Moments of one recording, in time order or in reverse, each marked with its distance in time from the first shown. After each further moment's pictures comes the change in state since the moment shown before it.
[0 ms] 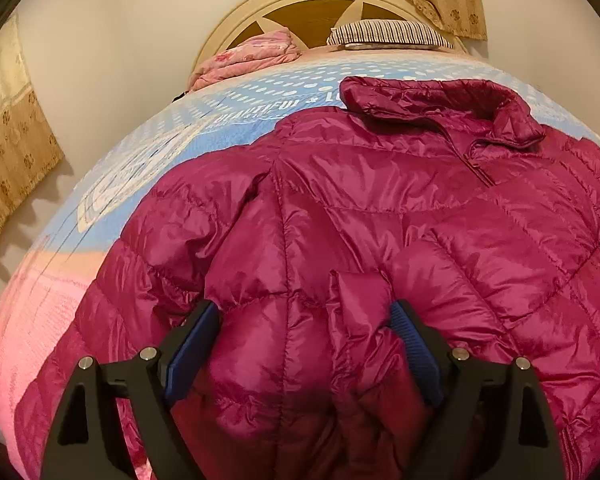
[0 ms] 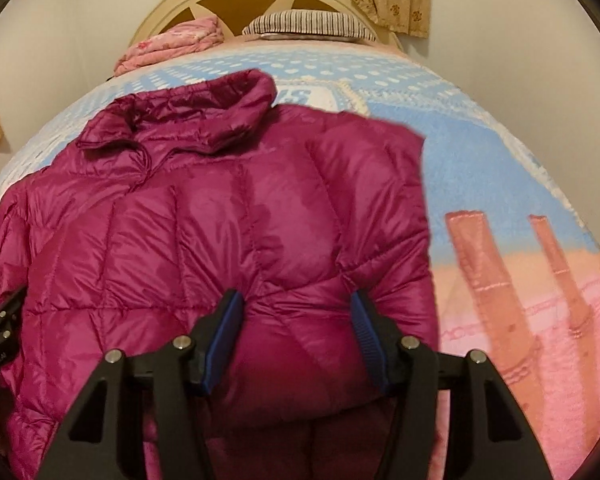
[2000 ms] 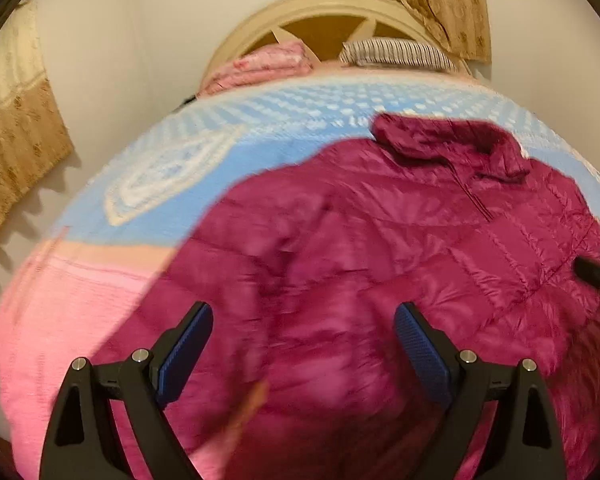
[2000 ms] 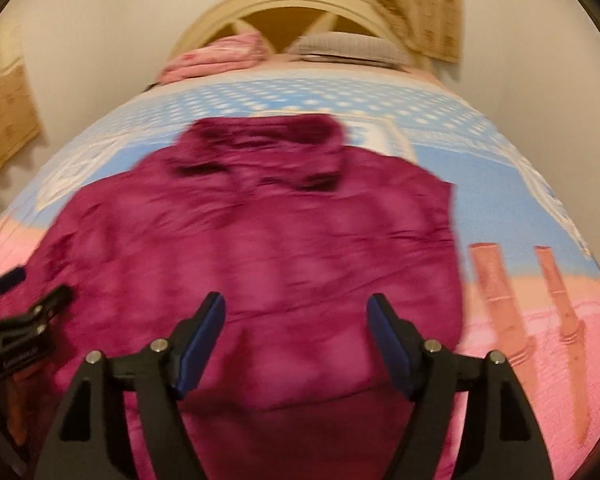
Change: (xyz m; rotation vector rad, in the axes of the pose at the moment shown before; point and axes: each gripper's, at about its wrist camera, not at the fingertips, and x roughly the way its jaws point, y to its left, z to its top) left arm -0.074 0.067 -0.011 -0.056 -0.052 -0.013; right arm -0.065 0.054 -0.004 -0.075 -0.054 0.151
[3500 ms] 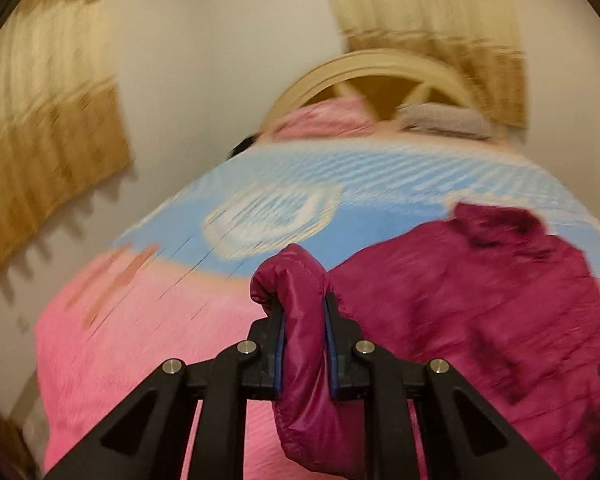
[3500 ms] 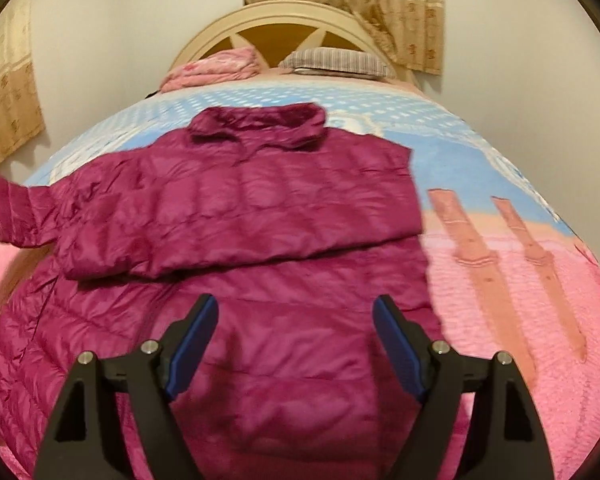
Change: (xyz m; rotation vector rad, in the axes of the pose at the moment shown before) left arm -0.107 0.105 0.019 -0.071 -0.180 0.059; right arm -0.061 -0.012 -0.086 0.024 -0.071 -0.078
